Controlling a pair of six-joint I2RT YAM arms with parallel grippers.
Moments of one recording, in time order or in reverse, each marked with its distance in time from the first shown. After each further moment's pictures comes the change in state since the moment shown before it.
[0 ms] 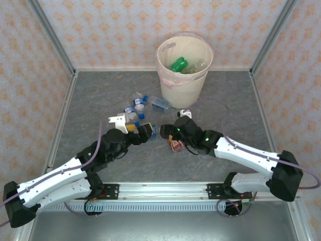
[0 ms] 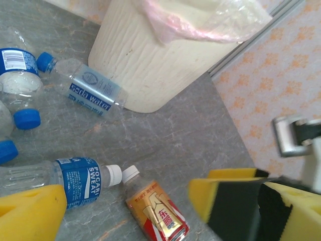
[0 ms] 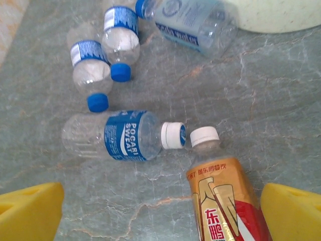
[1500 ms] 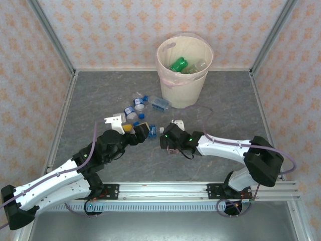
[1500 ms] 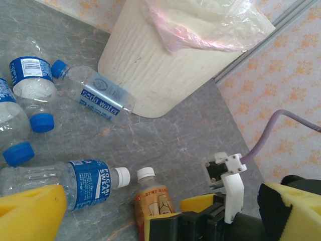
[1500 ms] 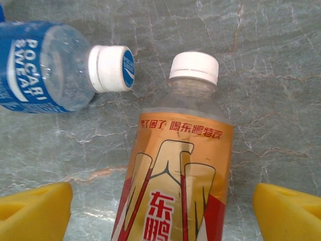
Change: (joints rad) left arm 0.000 -0.041 0.011 -0.063 -0.032 0.001; right arm 0.030 0.246 -0.015 -0.036 0.013 0.001
